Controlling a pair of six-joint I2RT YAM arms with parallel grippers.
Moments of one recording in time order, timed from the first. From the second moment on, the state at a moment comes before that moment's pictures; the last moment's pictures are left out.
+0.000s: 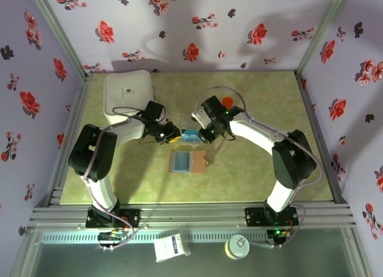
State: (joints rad) left arm -0.47 1.81 1.05 -0.28 0.53 -0.80; right arm 0.65 1.71 1.25 -0.68 -0.15 -0.12
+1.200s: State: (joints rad) left arm -0.43 1.51 0.87 -0.14 0.45 -0.75; right arm 0.65 1.79 1.09 -0.34 0.00 0.14
